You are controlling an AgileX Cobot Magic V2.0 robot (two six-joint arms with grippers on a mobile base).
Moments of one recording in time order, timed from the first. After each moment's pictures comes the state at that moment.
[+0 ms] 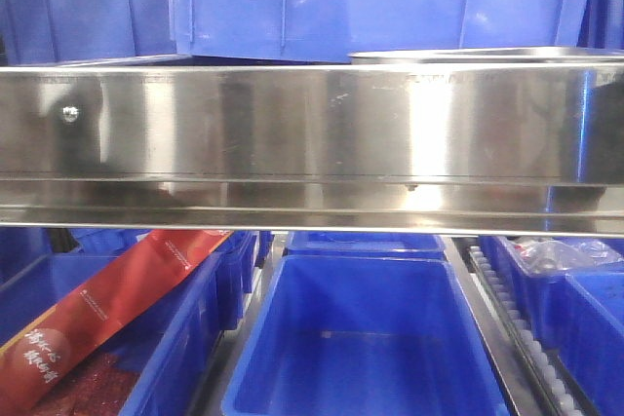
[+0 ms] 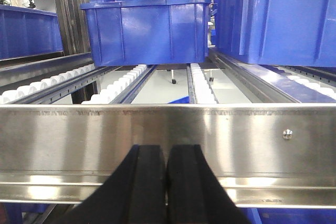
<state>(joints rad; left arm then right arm) -0.11 0.00 0.00 0.09 0.08 -0.03 -0.05 0.00 0.00 0.16 0.09 -0.11</state>
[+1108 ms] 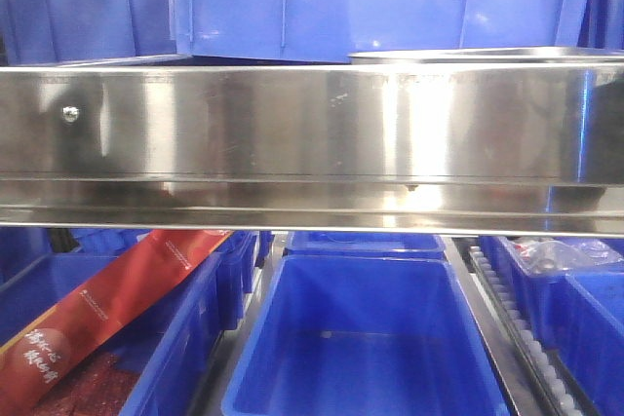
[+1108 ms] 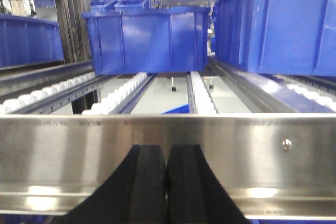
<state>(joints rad) -0.11 0.00 0.00 0.09 0.04 -0.03 -0.05 0.00 0.00 0.16 0.09 -0.11</state>
